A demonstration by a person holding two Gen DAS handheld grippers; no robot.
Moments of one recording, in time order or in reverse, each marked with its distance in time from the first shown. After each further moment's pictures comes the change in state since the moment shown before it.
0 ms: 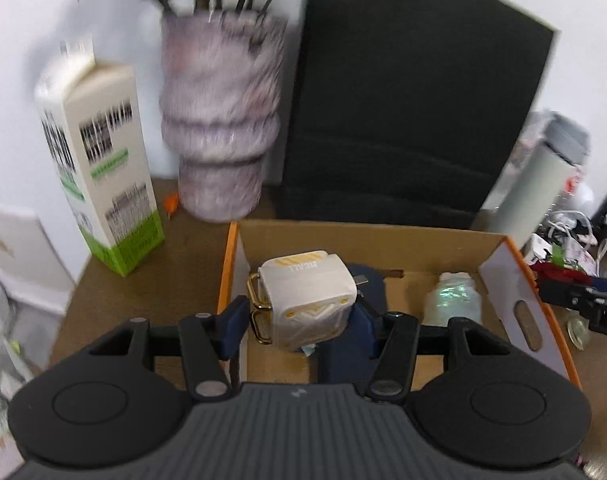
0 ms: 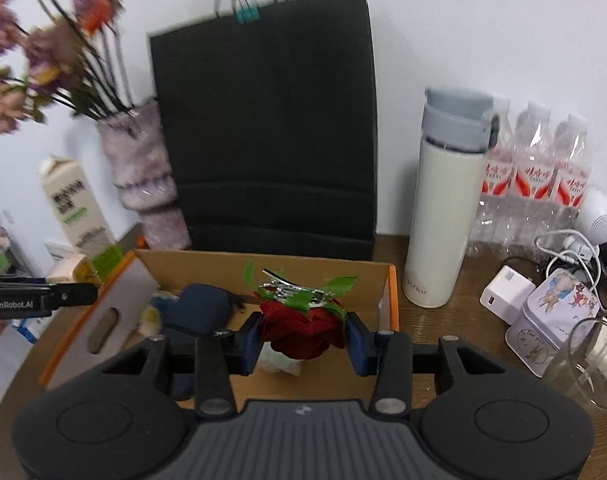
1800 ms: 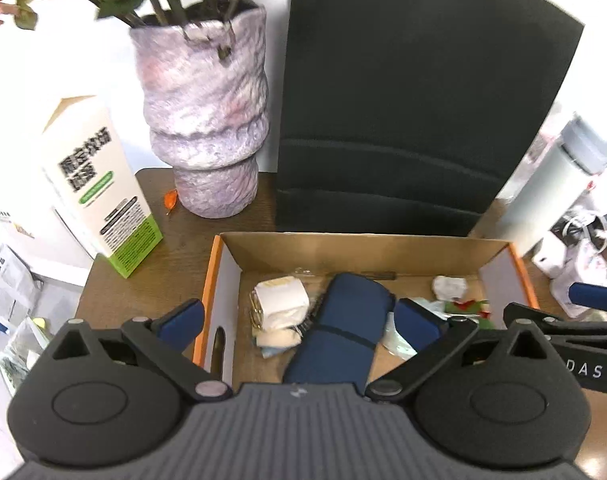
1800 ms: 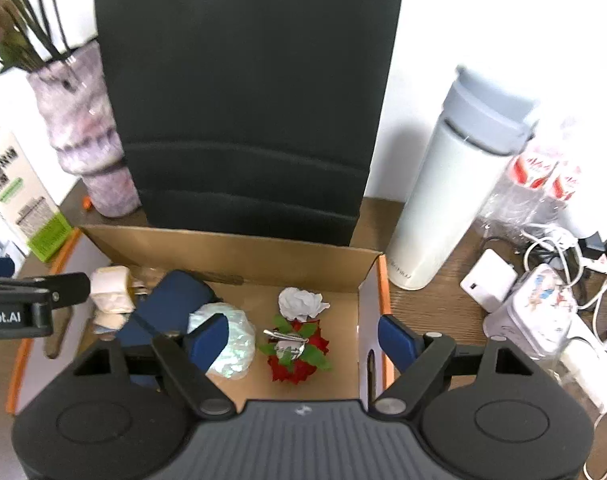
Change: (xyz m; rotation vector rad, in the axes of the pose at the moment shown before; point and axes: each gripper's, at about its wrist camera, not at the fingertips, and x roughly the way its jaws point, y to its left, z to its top) left arm -0.016 -0.043 0.041 0.011 0.122 0.086; right arm 0.014 0.031 0.047 -0.012 0.217 -0.146
